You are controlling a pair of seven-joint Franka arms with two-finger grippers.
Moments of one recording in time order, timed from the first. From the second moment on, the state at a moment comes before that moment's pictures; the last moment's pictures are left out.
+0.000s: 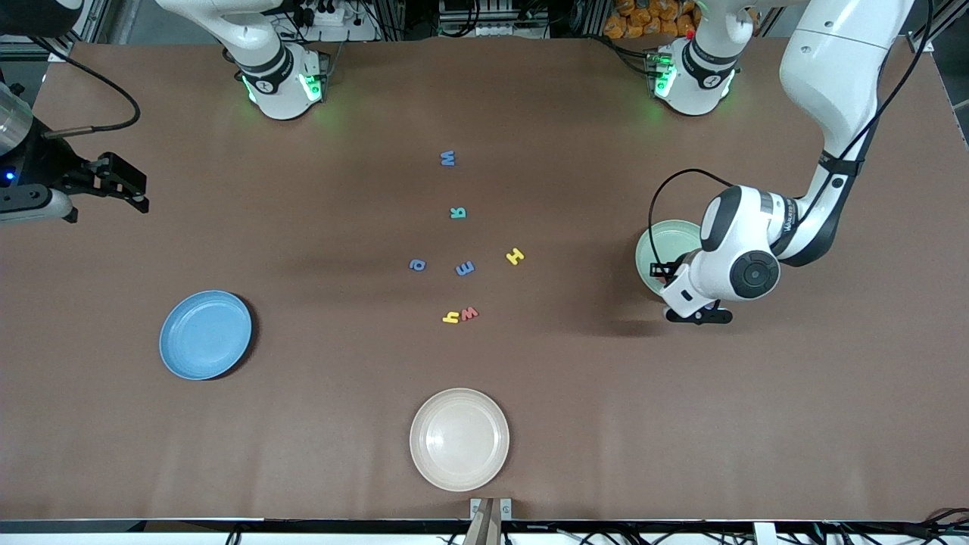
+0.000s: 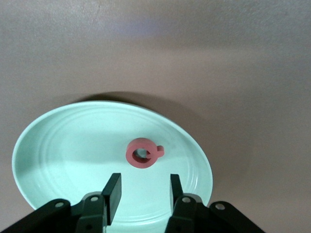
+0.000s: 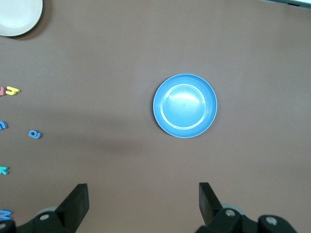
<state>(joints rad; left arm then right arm) -0.03 0.49 -0.24 -1.94 0.04 2.08 -0.24 0.05 -0.02 0.00 -1.61 -0.04 1.63 -0.11</state>
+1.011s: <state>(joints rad) -0.41 0.60 -0.26 -1.67 -0.11 2.14 -0.95 0.12 0.02 0.00 -1.61 -0.04 1.67 -0.11</state>
